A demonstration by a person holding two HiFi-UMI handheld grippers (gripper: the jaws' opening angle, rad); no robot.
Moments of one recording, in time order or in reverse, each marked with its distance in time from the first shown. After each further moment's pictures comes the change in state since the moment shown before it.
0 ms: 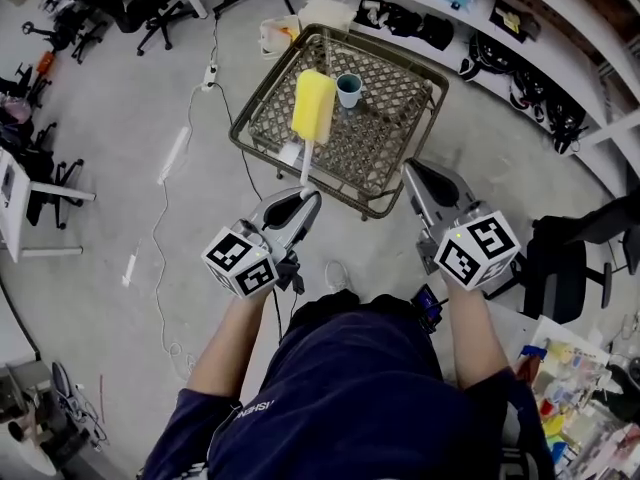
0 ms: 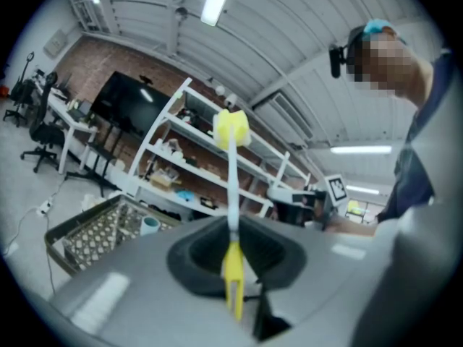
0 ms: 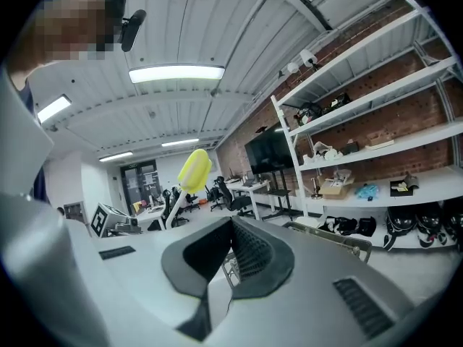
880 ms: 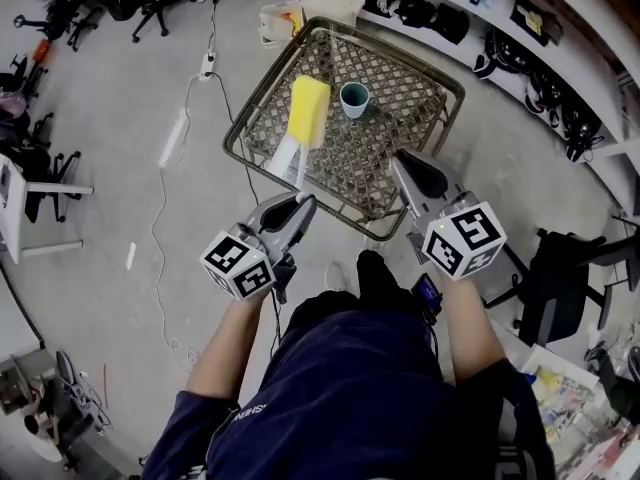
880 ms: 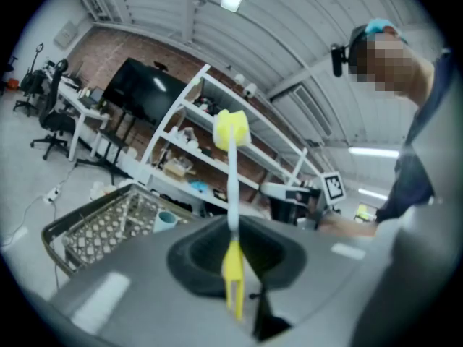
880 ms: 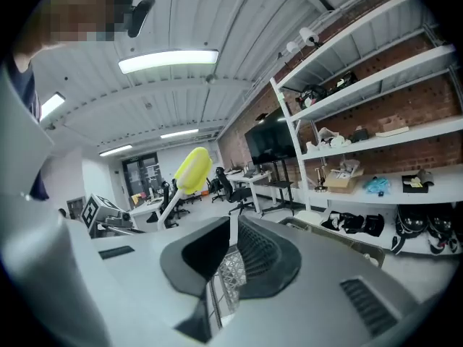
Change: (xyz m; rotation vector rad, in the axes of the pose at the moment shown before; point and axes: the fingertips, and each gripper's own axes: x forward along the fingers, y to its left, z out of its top) left arm 0.062 0.088 -0.013 -0.078 0.066 0.069; right arm 0.102 -0.081 -0.021 -0.005 0.070 0.032
